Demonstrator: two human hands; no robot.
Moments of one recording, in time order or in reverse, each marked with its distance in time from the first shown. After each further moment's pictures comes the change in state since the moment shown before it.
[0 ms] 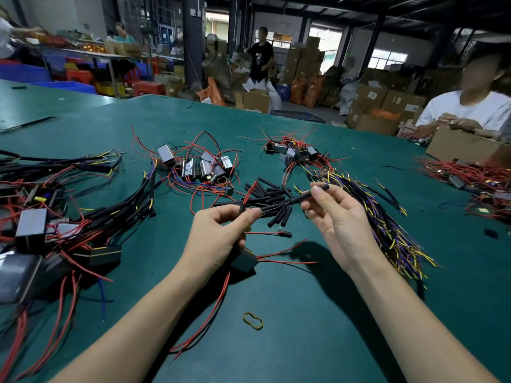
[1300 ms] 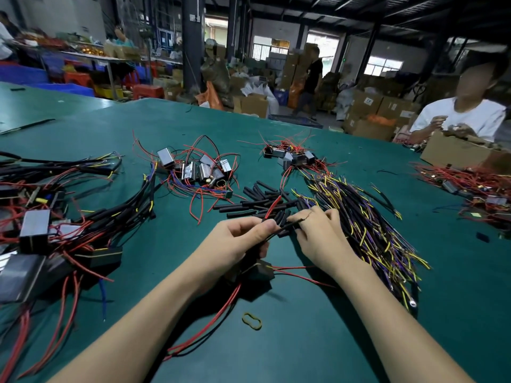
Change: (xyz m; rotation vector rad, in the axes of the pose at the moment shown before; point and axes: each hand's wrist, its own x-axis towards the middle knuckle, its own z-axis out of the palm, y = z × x) left_hand -0.012 0.012 0.004 -0.013 -0.400 -0.051; right_hand 0.018 0.034 -0.027 -1.837 -0.256 -0.414
